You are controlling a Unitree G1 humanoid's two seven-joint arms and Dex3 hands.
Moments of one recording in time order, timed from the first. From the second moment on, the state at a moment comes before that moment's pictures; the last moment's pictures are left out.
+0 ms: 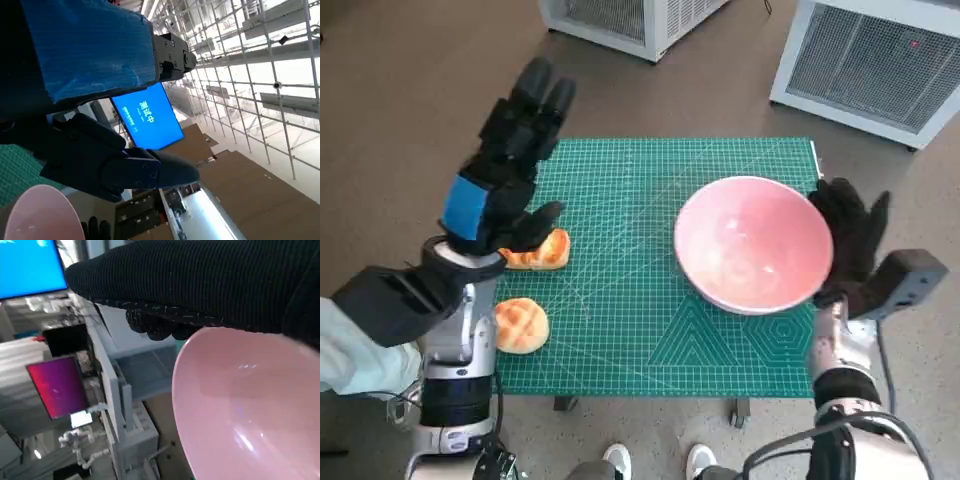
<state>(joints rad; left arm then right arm) -0.53 0.24 0.16 0.15 -0.29 -0.36 -0.44 -0.80 -0.16 -0.41 1.30 0.26 -0.54 0.20</state>
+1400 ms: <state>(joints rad) -0.36 0.28 0.21 -0.08 -0.29 -0.26 -0.35 -0.93 -0.01 -0.40 1.31 0.23 -0.43 0.21</state>
